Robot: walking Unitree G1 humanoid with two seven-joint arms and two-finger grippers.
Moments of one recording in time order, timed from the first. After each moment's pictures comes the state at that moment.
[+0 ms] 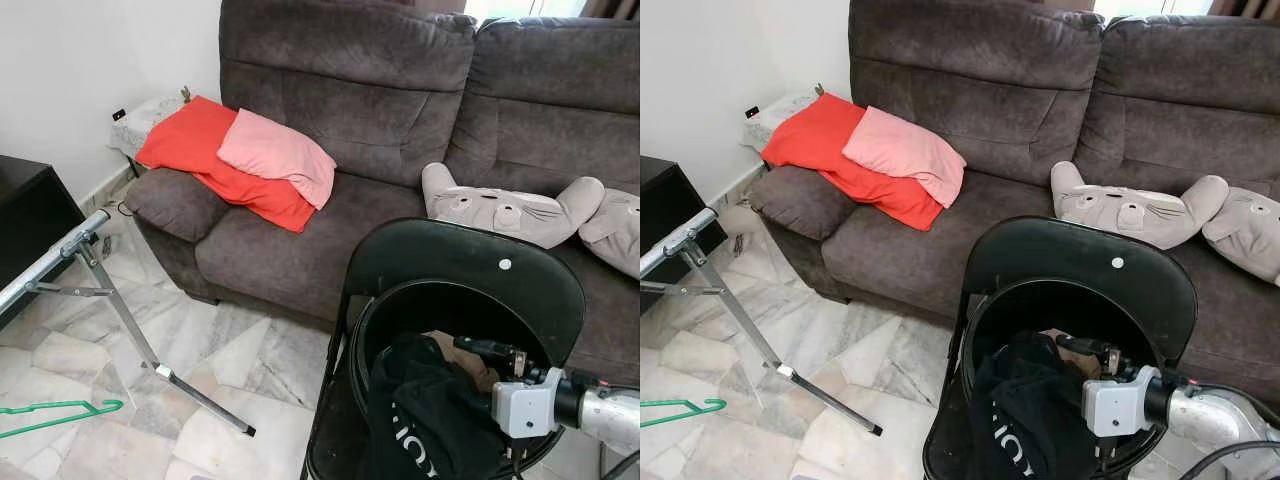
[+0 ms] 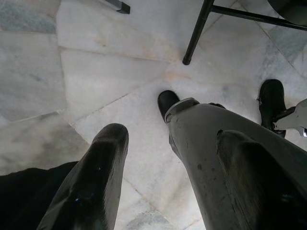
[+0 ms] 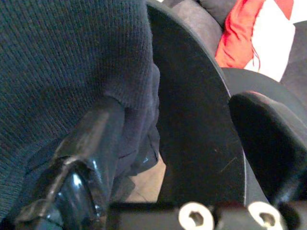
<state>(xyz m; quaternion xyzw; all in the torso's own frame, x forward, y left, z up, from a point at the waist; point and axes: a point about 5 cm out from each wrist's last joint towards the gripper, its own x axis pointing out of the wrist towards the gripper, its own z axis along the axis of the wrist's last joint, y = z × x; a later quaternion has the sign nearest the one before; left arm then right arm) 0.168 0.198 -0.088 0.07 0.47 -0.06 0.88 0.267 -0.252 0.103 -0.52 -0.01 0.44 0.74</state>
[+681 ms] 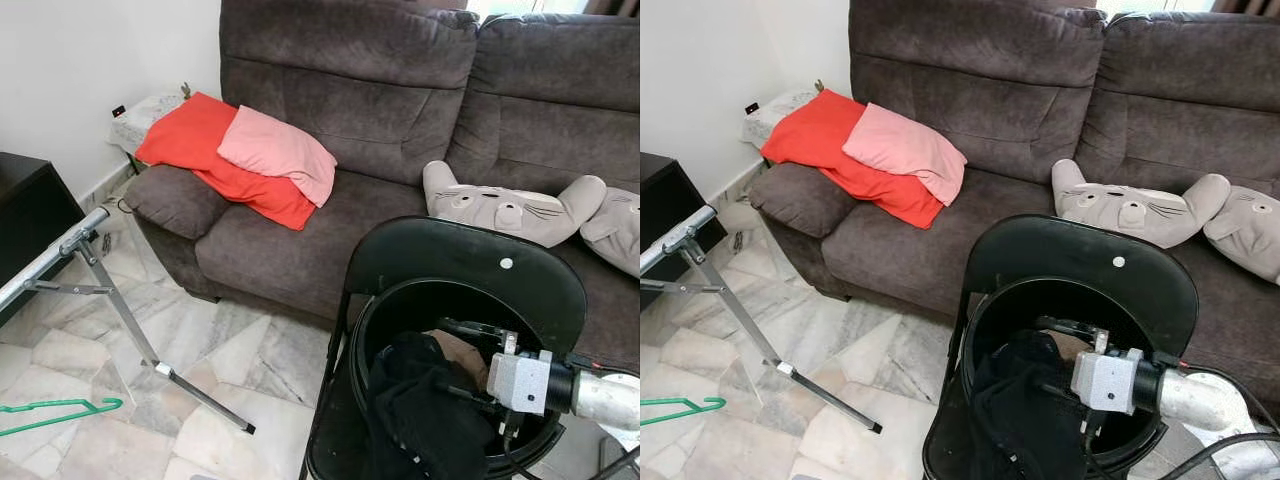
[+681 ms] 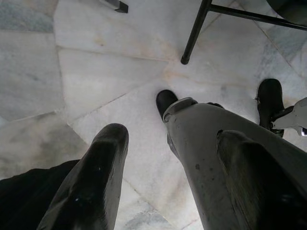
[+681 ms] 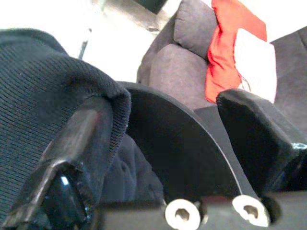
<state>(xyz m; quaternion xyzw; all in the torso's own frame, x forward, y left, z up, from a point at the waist) 0.169 0.197 -0.087 0.07 0.47 -0.06 0.88 0.267 -0.223 0.133 -0.39 -0.04 0.48 0.79</state>
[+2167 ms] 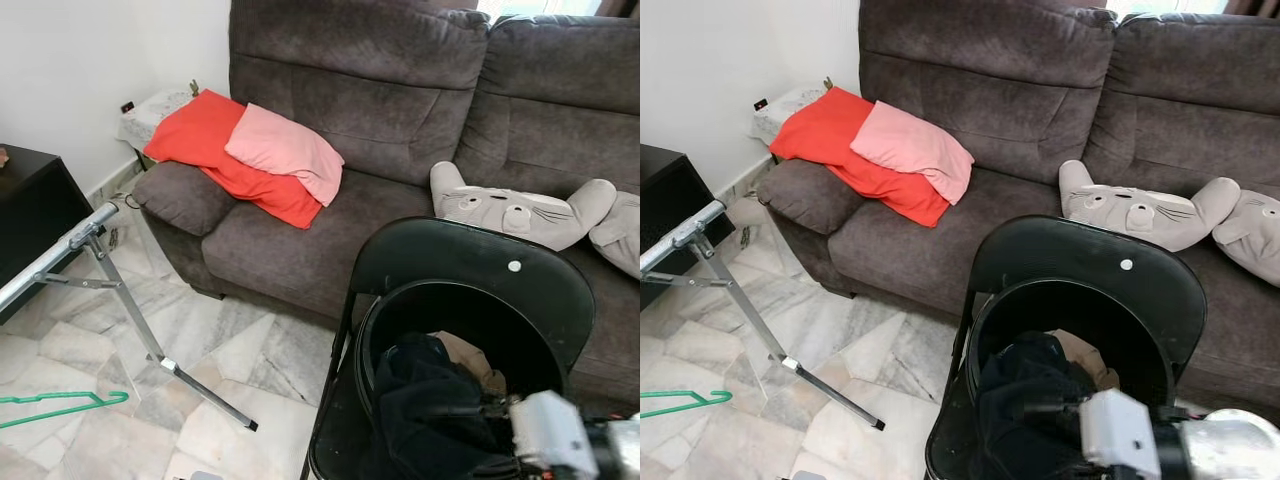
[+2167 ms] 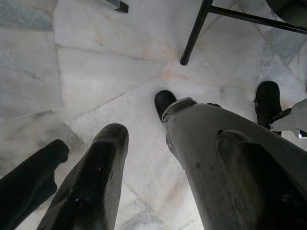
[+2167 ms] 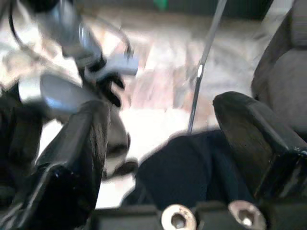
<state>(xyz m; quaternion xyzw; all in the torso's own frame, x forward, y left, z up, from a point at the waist) 0.173 0.196 -0.086 0.07 0.46 -0.07 0.88 0.186 -0.196 0.165 -0.17 0.10 0.63 0.75</state>
